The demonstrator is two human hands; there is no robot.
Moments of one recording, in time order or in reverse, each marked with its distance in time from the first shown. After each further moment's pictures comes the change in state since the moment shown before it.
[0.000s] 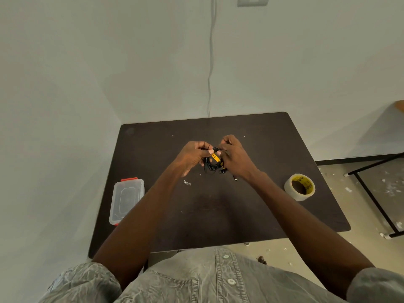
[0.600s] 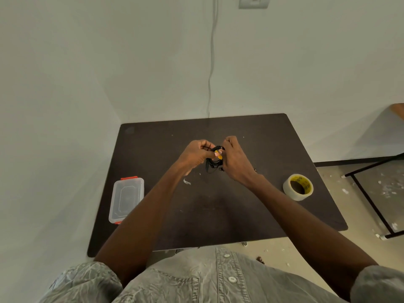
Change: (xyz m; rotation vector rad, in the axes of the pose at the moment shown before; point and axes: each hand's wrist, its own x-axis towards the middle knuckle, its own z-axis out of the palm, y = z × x) left_hand -0.008 0.007 0.005 0.052 -0.013 0.036; right_hand -0.012 -0.017 0.002 -0.132 0.060 -0.022
